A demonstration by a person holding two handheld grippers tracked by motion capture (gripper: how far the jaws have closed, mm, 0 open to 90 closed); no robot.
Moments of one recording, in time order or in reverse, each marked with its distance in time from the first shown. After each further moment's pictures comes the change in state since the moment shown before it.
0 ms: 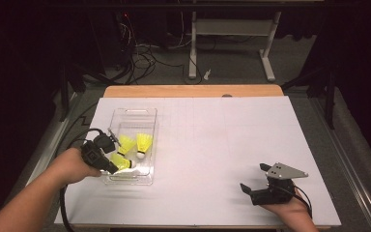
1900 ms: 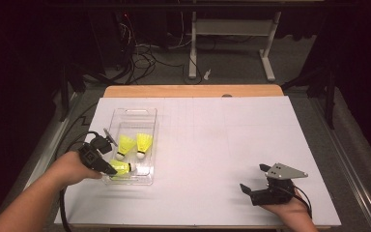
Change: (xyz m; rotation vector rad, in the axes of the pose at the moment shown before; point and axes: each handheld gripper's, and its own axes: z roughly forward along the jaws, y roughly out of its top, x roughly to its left) left arm 0.017 -0.009 0.012 -0.007 -0.049 -0.107; right arm 0.000 -0.001 0.001 0.004 0.004 0.002
